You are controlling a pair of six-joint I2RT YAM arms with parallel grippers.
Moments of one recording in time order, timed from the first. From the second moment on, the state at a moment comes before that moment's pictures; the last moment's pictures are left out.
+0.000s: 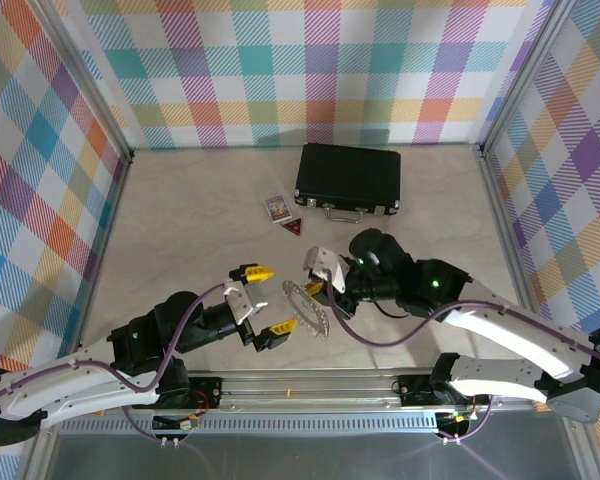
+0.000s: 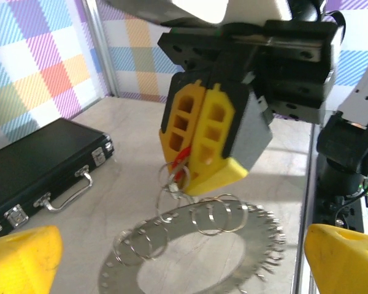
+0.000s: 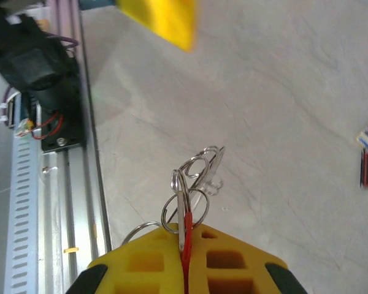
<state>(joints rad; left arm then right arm) -1.19 0.55 0.61 -0.21 -0.13 0.08 1.00 1.09 1.10 -0.67 -0.22 -0.19</state>
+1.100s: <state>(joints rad) -1.19 0.26 0.47 -0.27 -0.35 -0.03 0.77 1.70 1.37 -0.48 -0.44 0.04</state>
